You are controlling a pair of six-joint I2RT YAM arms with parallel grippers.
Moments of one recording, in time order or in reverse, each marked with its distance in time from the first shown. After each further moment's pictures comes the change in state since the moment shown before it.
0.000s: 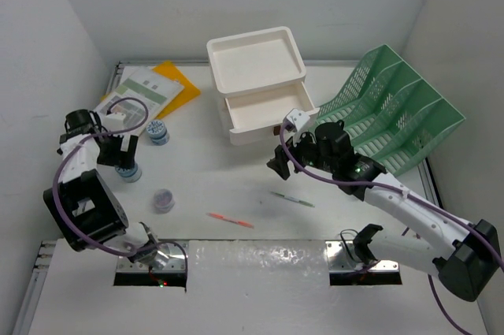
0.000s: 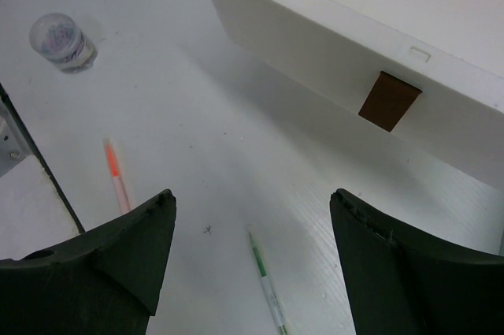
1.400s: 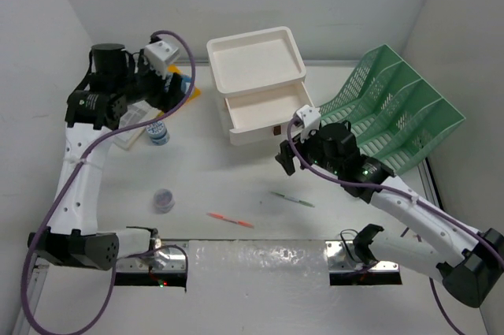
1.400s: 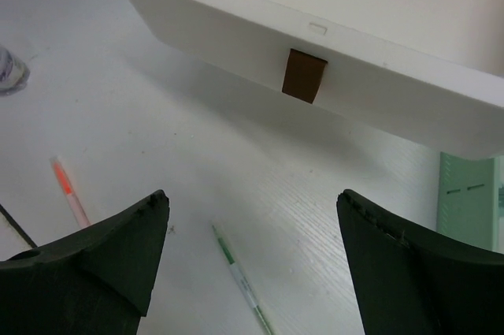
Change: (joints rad) left arm -0.531 -0.170 0.573 -0.140 0.250 -0.195; right arm 0.007 -0.046 0.014 -0.077 0.198 0.023
